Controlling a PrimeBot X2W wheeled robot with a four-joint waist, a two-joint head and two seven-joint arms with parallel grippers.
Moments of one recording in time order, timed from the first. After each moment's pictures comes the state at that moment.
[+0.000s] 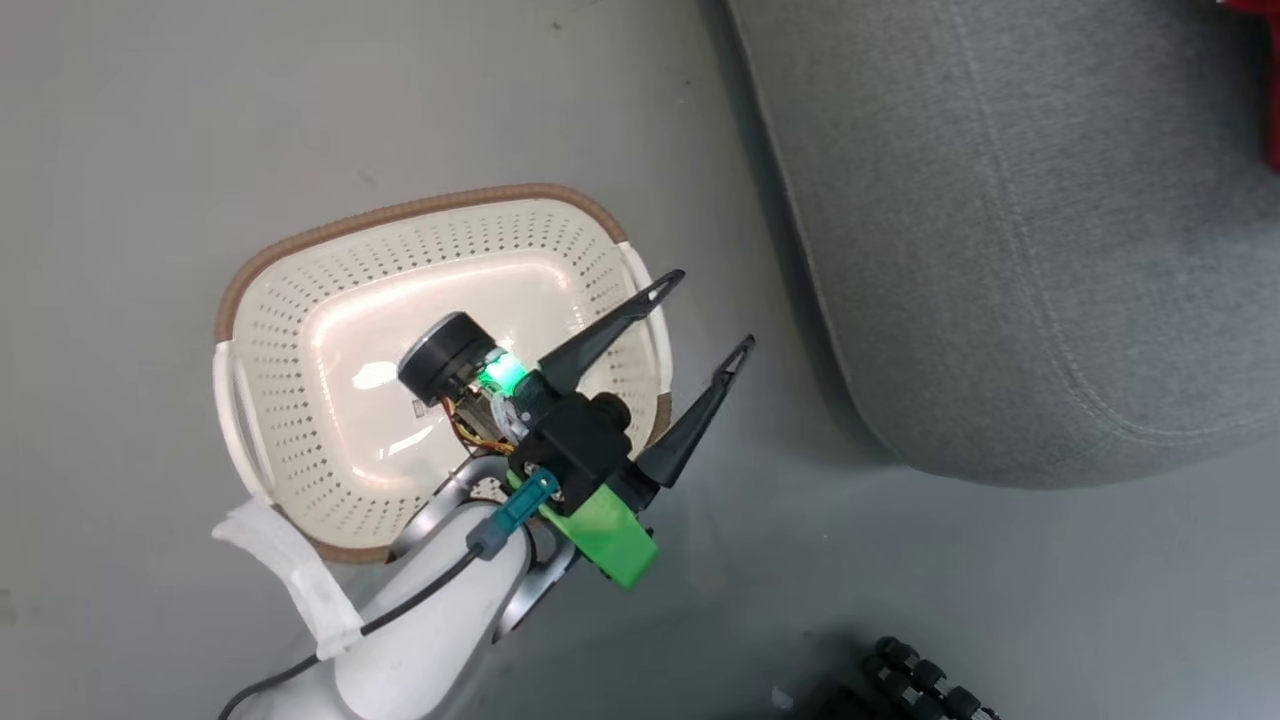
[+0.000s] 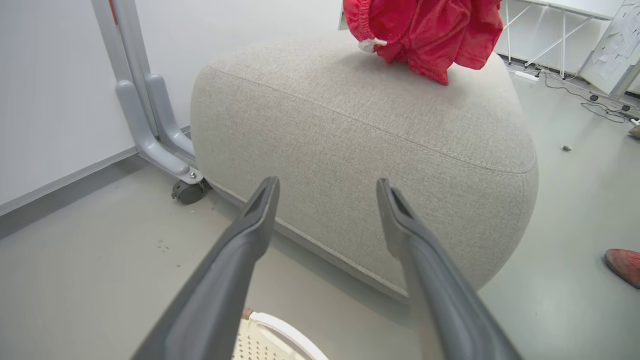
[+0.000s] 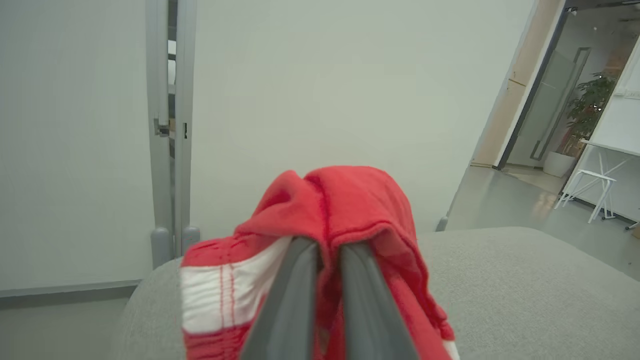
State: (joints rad) left arm -0.57 0.19 -0.75 0.22 -0.19 -0.13 -0.25; right arm -0.74 -0.46 -0.25 0.28 0.34 0.13 -0.26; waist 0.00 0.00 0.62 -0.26
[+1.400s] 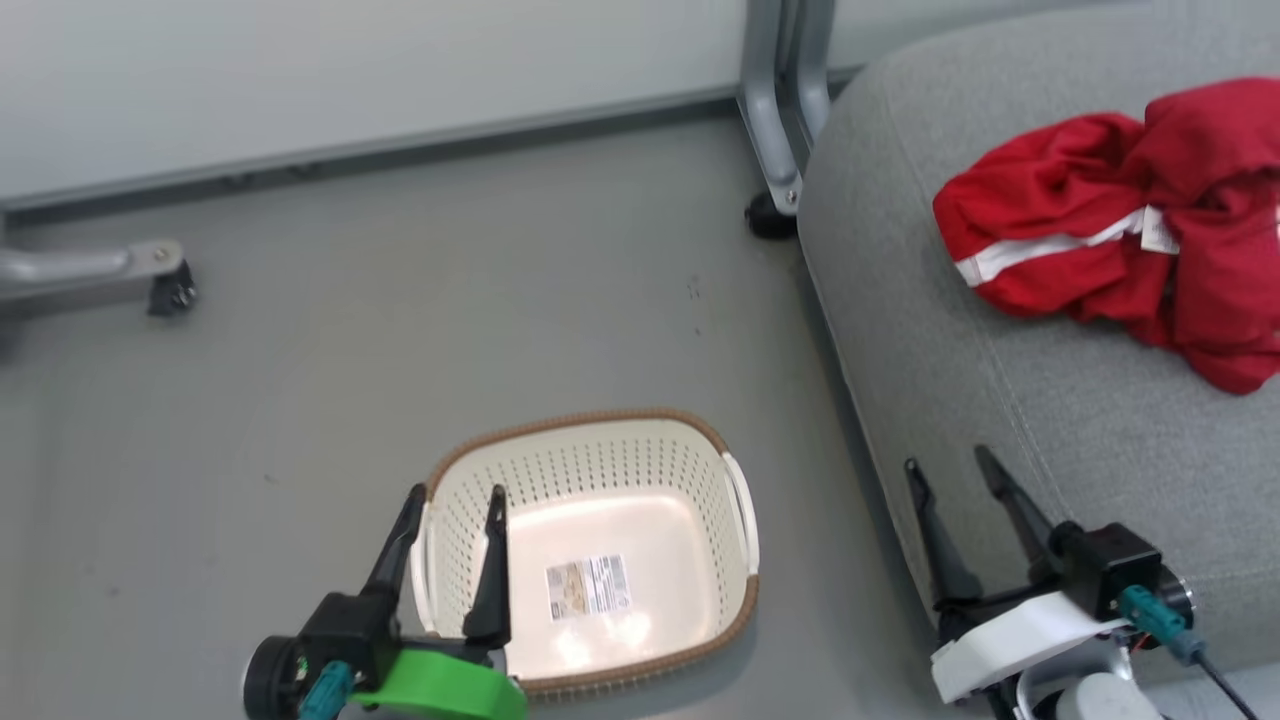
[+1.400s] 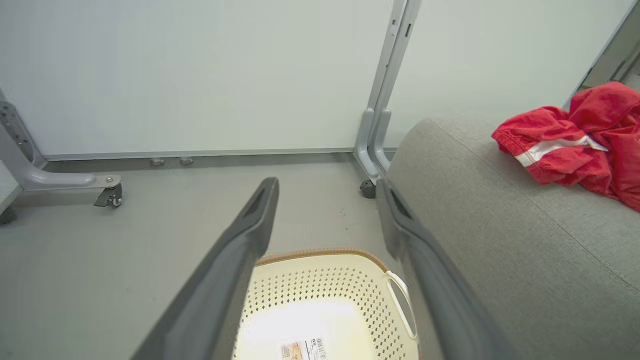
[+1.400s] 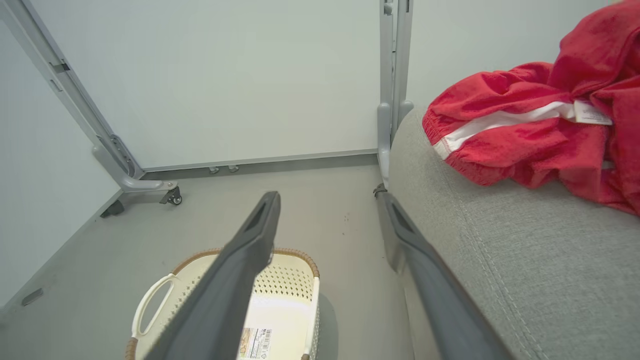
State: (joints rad) left arm -0.01 0.05 -0.29 0.16 -0.27 0.03 -0.26; right arm -0.03 -0.14 0.16 0.18 0.23 0.13 -0.26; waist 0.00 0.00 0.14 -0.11
